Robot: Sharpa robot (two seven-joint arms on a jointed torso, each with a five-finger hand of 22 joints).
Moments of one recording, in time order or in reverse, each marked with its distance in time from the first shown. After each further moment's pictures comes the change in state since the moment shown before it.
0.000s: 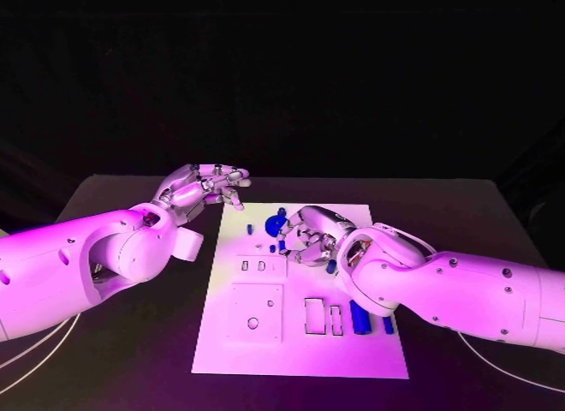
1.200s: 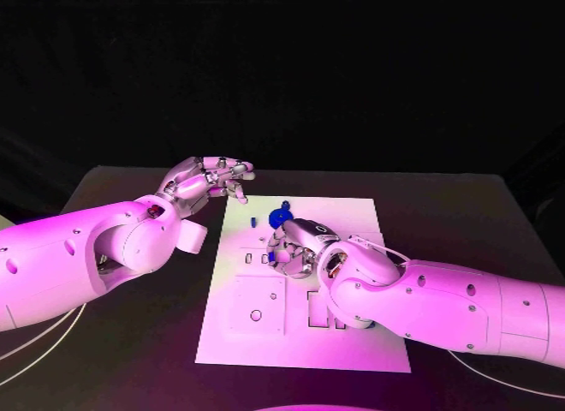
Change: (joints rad) left arm 0.000 0.004 0.000 -0.004 0.000 0.005 -0.003; left_hand 0.000 0.000 0.000 0.000 0.000 0.000 0.000 0.000 0.001 0.000 0.000 0.000 0.001 0.000 0.000 0.000 0.000 0.000 0.000 0.000 0.000 0.001; right arm -0.065 0.104 -0.009 -0.050 -0.157 0.010 -0.121; right_hand -0.004 -0.005 -0.001 -0.001 -0.004 0.000 0.003 0.003 0.004 0.000 0.000 0.000 0.000 0.000 0.000 0.000 0.000 0.000 0.000 0.000 0.000 0.001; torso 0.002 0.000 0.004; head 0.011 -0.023
